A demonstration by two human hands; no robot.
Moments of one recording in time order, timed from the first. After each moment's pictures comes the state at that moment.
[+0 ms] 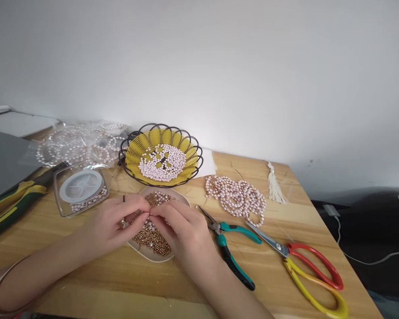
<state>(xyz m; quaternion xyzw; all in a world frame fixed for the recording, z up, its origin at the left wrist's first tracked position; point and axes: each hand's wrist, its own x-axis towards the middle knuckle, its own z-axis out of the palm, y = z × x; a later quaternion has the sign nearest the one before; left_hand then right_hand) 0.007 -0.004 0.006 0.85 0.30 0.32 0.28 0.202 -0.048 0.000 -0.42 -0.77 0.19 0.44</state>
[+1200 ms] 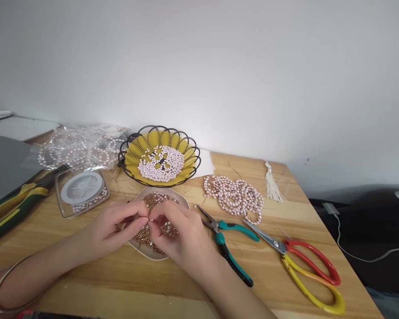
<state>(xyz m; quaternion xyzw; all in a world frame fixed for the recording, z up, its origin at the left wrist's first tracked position) 0.006 -0.006 0.008 0.83 0.28 0.27 0.41 0.204 -0.047 0.002 -0.40 -0.77 0.26 0.43</state>
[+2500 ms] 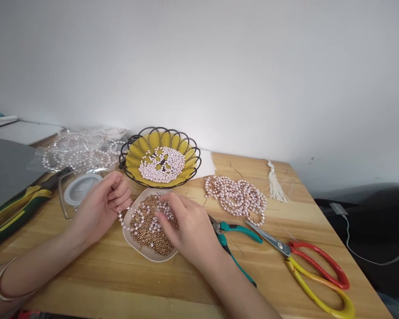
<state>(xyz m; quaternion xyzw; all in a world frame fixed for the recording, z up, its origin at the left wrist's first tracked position) 0.007 0.011 0.011 0.30 0.37 0.51 0.72 0.213 -0.038 -0.004 -0.49 -0.79 0.19 0.32</state>
